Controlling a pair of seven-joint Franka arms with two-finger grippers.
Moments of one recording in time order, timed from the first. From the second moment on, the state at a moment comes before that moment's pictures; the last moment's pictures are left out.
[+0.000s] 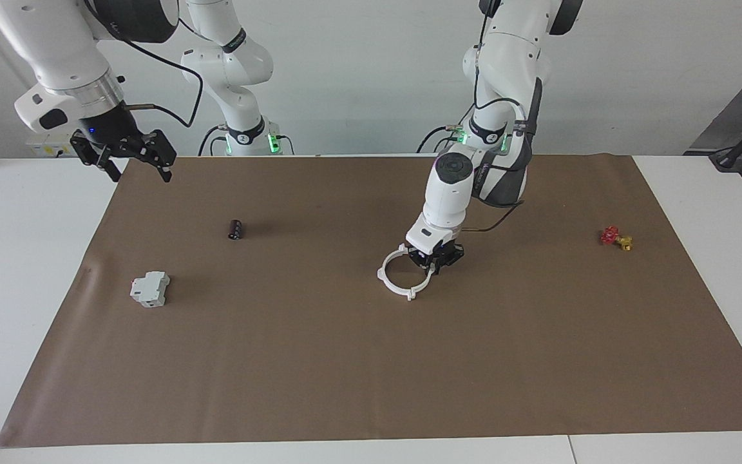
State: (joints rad) left arm -0.38 0.33 -0.15 -1.99 0.13 2.39 -0.54; right arm 0.08 -0.04 -0.13 -1.64 -0.01 1.61 -0.01
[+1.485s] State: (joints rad) left arm -0.38 0.34 -0.15 -1.99 0.13 2.40 -0.54; right arm 0.08 -0.04 -0.13 -1.64 -0.01 1.61 -0.01
